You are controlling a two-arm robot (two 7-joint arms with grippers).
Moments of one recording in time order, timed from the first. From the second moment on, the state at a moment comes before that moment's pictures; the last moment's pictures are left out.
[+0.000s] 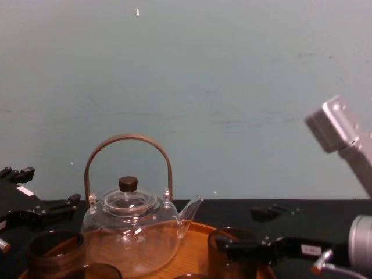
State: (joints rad) left arm -0.20 0.60 0.45 -1.41 -0.25 -0.12 0.03; right arm 0.32 0.34 -0.47 -1.33 0.19 0.09 0.47
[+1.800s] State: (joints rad) left arm -0.20 0.60 0.45 -1.41 -0.25 -0.12 0.03; right arm 0.08 0.53 -0.20 -1.47 0.32 -0.09 0.40
